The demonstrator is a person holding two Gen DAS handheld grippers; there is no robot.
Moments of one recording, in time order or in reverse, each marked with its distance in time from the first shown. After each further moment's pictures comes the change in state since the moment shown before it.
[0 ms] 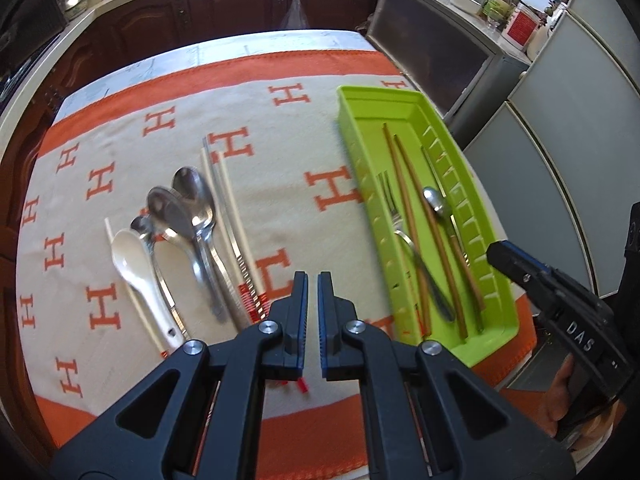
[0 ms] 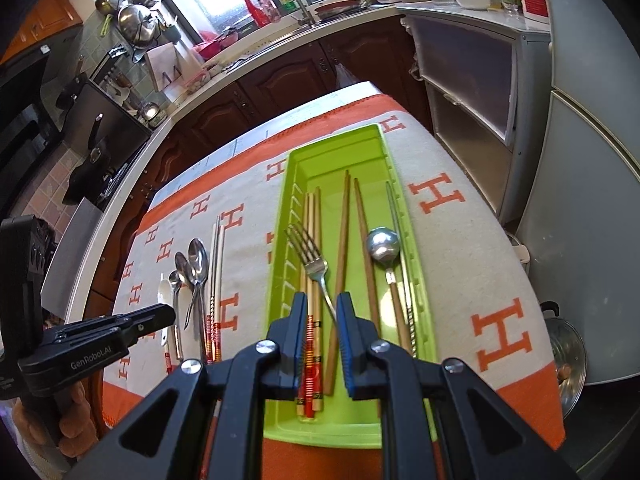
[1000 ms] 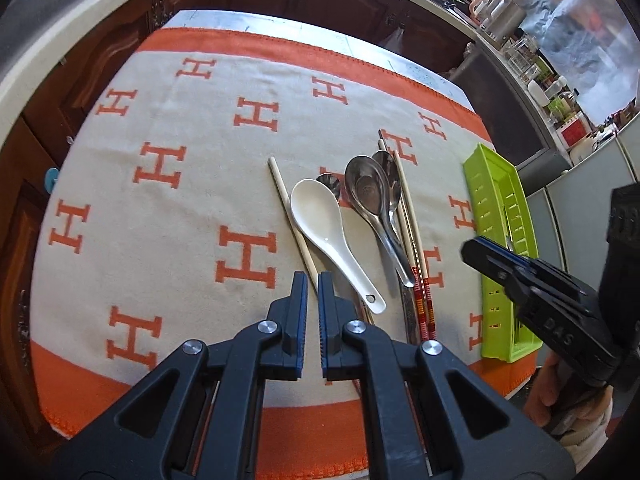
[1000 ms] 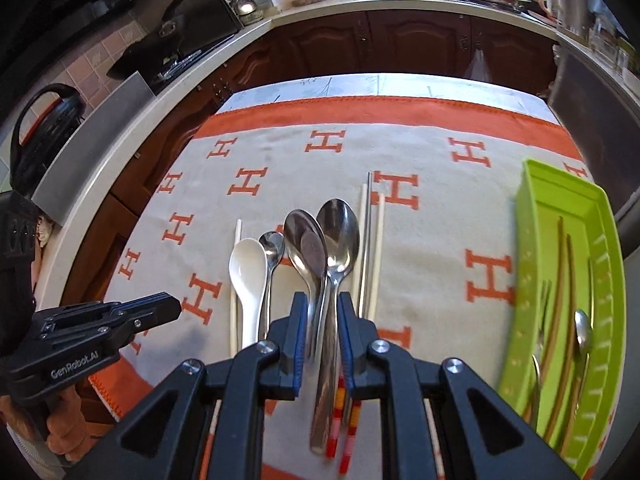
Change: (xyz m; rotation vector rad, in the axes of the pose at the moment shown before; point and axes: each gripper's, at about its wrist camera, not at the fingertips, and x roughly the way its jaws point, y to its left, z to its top) left arm -0.024 0.191 -0.053 -0.340 -0.053 -0.052; right arm 0.119 0.176 0.011 -0.395 0.198 0.060
